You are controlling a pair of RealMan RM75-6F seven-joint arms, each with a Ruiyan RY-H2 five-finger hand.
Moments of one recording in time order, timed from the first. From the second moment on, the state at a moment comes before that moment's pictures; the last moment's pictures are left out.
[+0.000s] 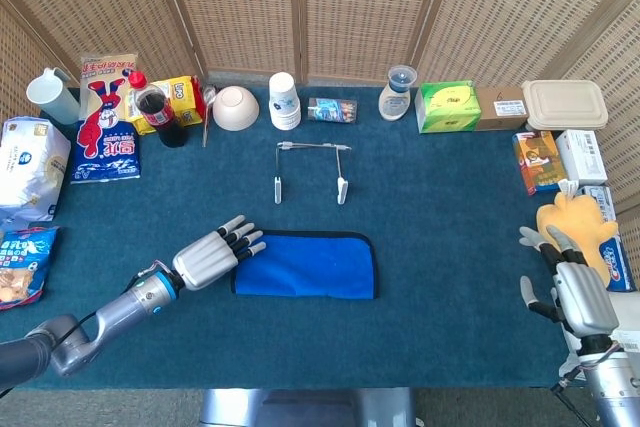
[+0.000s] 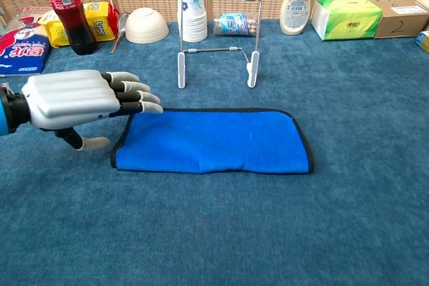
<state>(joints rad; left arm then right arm) -0.77 -1.49 0.11 -1.23 1.72 0.98 0.26 0.16 -1.00 0.07 -1.83 -1.43 1.34 0.17</state>
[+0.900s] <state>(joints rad) -0.78 -1.57 0.10 -1.15 1.72 0.97 0.30 0.14 -0.99 0.07 -1.83 -1.43 1.35 0.19</state>
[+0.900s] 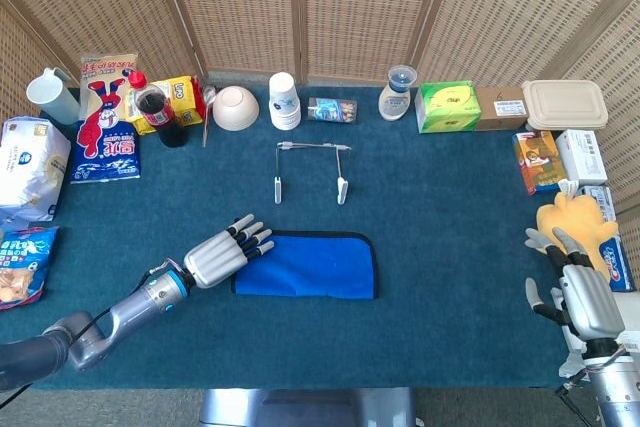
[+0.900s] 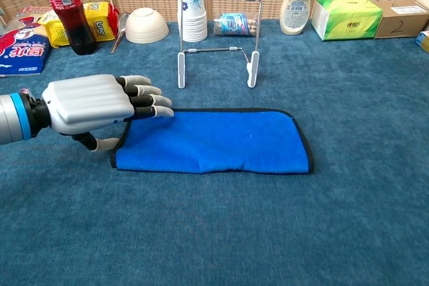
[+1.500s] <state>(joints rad) -0.79 -1.62 0.07 -1.11 1.73 1.00 0.29 0.13 -0.99 0.07 -1.83 -1.42 1.36 0.19</state>
